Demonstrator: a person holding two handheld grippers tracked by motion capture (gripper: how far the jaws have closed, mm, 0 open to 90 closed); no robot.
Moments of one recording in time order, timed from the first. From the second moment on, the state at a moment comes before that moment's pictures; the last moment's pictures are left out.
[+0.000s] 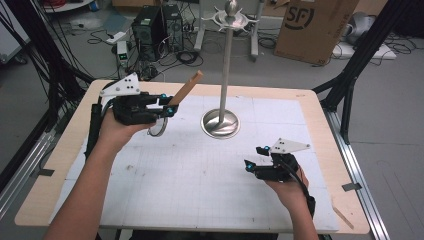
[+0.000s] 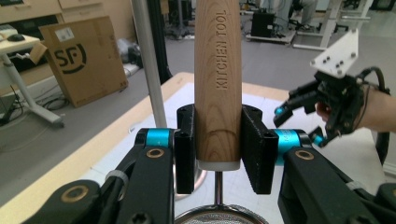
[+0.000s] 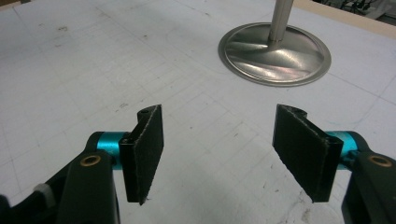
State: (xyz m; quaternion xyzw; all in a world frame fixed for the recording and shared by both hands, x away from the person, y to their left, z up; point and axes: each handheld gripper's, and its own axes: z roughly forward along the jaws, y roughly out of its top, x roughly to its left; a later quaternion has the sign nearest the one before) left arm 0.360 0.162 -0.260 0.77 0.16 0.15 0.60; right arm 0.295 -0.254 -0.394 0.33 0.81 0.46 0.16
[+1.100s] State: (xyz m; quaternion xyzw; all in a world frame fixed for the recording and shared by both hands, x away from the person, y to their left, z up) left arm 0.393 0.127 -0.204 0.75 0.17 0.20 0.60; right arm 0.295 -0.257 -0.395 0.33 0.80 0.47 0.16
